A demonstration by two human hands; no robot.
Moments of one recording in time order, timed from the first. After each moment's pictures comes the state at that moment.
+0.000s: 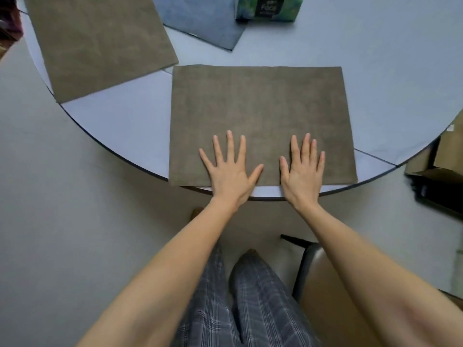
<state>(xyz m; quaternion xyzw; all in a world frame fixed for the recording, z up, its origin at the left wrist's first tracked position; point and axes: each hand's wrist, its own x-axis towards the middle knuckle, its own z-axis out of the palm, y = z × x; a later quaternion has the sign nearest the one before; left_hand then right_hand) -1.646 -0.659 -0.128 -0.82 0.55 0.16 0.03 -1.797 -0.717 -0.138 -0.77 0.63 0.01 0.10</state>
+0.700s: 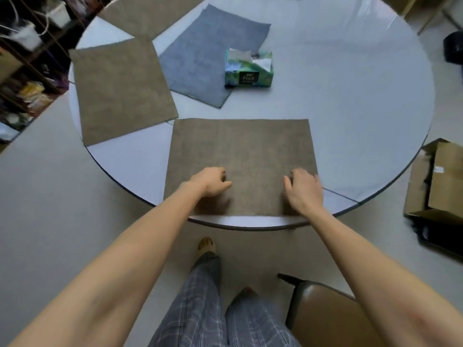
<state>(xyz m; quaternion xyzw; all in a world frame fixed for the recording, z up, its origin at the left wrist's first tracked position) -1.610 -0.715 -0.035 -0.77 0.53 0.35 0.07 -1.839 -0.786 -0.068 -0.79 0.60 0.03 0.15</state>
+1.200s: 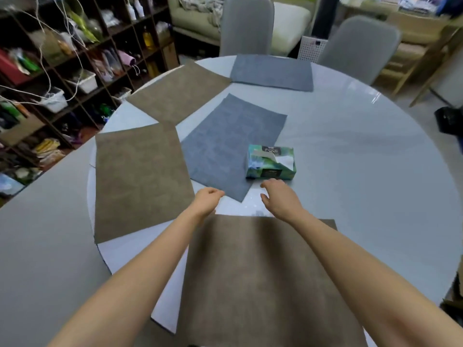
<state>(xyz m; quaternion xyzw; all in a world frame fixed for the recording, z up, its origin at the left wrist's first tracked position) -1.467 -0.864 0.017 -0.77 0.20 0.48 -0.37 -1.637 -0.966 0.005 -0.89 0.44 0.02 0.15</state>
